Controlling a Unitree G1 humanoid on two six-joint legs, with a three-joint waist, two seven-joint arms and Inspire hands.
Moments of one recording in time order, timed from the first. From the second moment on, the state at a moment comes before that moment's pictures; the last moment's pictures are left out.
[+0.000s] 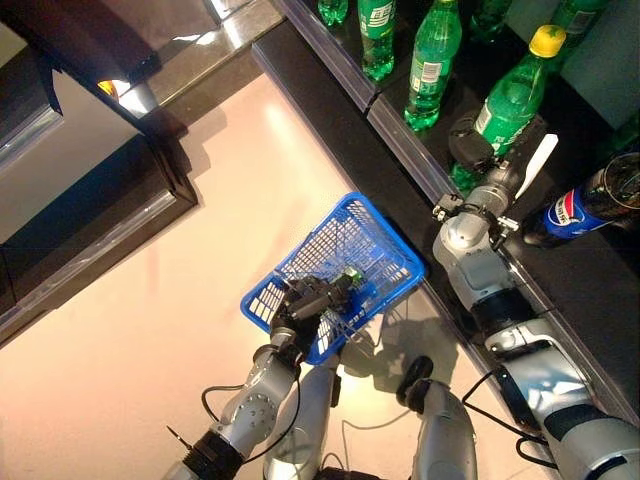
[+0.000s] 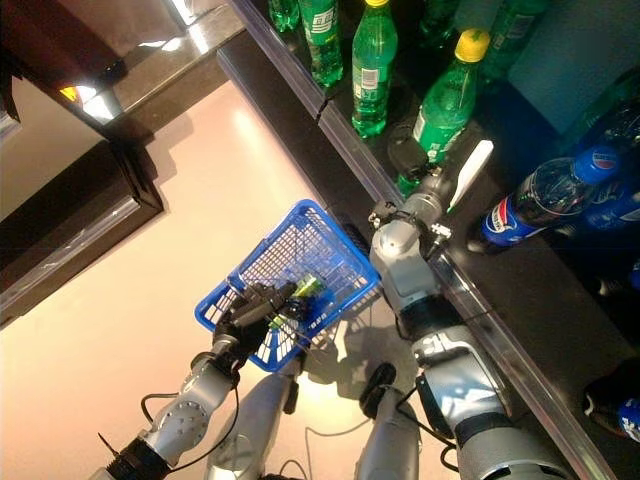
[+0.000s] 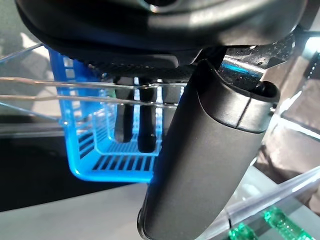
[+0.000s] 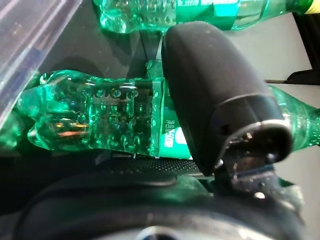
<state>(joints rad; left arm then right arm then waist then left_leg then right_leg) -0.16 0.30 -0.54 0.10 -1.24 -0.16 0.38 -0.83 -0.37 0.29 0.49 0.33 -0.18 -0.93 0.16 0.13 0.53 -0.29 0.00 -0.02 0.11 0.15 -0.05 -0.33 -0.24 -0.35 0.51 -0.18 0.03</state>
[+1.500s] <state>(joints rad) -0.11 0.32 -0.46 0.07 -1.26 -0.11 0.35 -0.57 -0.40 0.58 0.18 0.38 -0.11 -0.37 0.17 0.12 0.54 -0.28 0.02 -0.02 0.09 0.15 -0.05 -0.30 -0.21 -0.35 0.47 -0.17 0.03</state>
